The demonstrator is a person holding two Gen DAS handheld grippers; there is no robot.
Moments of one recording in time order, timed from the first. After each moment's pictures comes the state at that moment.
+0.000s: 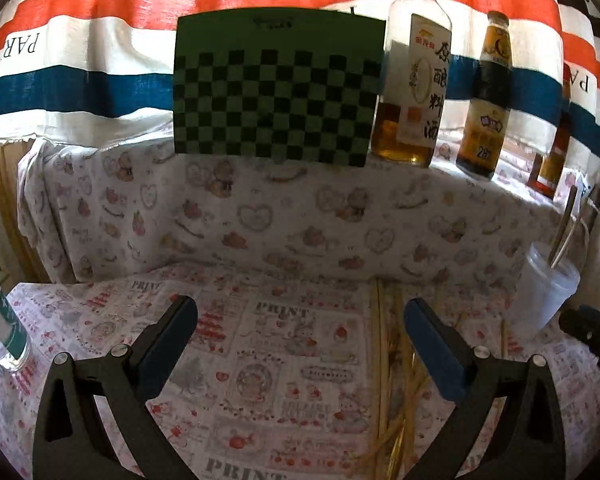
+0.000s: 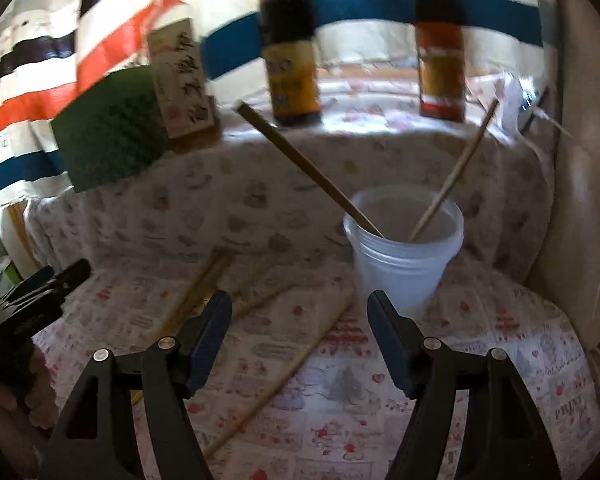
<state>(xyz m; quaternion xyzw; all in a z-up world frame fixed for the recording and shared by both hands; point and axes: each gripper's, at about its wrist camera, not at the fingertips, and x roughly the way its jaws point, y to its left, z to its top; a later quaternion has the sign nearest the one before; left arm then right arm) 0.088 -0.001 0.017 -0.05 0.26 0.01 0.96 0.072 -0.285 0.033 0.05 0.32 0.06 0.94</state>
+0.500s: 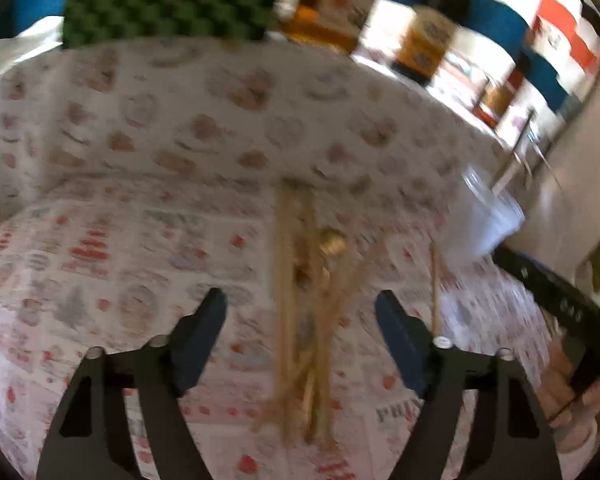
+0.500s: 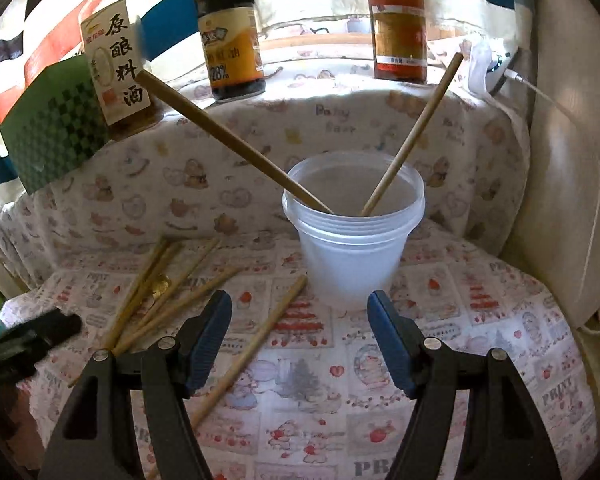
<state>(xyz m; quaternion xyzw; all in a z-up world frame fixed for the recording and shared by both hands) 0.110 -0.037 -0.015 -0.09 0.41 -0.16 0.89 0.090 -0.303 0.017 0.05 0.36 0.00 0.93</state>
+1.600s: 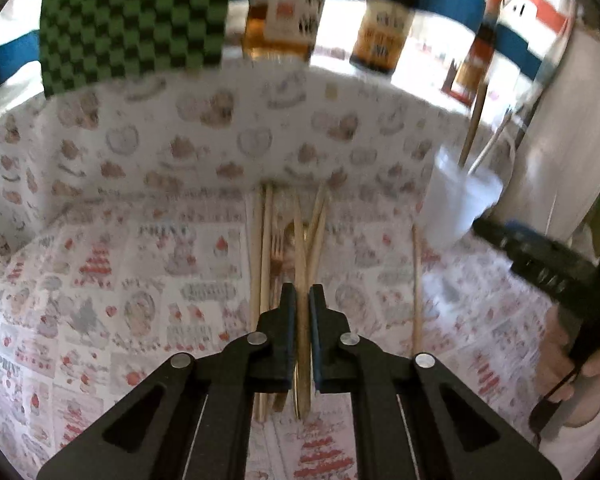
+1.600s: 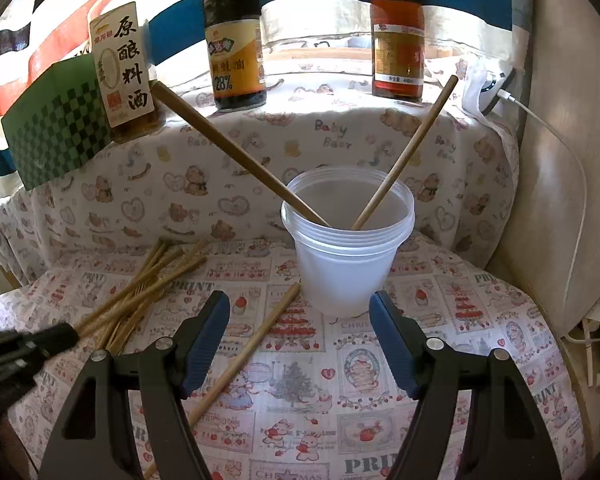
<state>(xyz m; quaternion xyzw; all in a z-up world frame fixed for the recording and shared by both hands) 0.081 -0.050 0.012 -0.04 0.38 -0.16 0.91 0.081 -0.298 0.027 0.02 0.35 -0.01 0.94</state>
